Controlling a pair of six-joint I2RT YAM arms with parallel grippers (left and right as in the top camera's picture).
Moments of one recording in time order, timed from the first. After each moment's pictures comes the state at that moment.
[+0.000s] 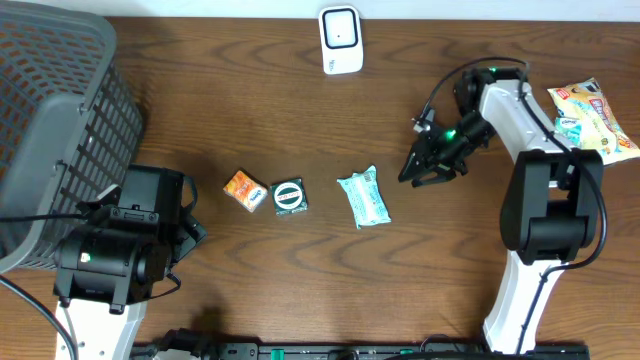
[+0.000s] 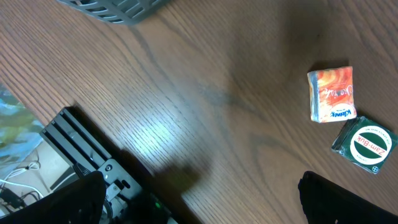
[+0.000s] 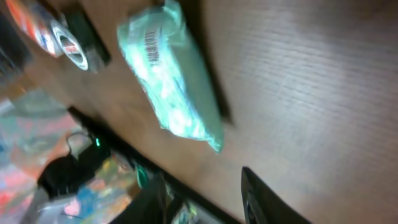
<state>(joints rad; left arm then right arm) -0.16 1.00 1.21 -1.54 -0.32 -0.91 0.07 2.17 1.66 -1.45 -0.64 -0.13</state>
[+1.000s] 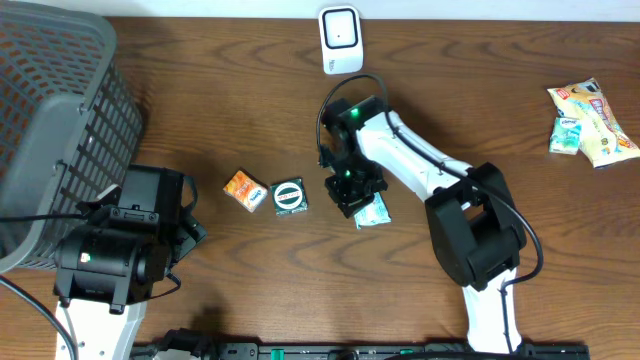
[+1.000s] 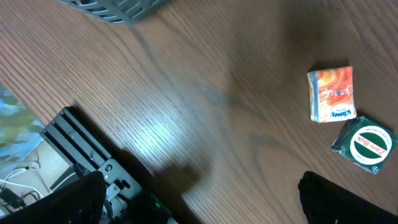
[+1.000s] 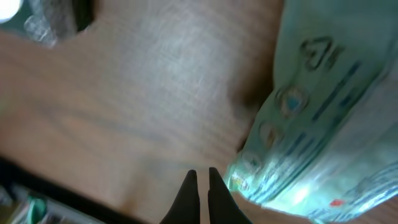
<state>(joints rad) -0.16 1.00 1.21 -1.54 -0.32 -0.91 0.58 2.17 1.65 -1.27 -0.26 0.07</state>
